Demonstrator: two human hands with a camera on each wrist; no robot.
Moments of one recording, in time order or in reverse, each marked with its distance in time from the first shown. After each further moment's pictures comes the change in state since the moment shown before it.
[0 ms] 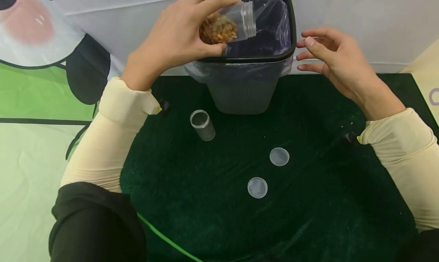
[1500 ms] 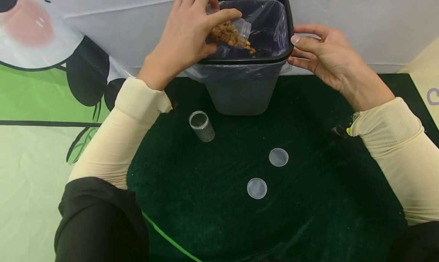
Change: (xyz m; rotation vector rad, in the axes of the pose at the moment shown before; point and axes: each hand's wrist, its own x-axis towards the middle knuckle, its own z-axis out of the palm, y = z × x) left_hand 0.012 -0.011 0.029 0.244 0.077 0.053; right_hand 0.025 -0.013 0.022 0.259 0.074 0.227
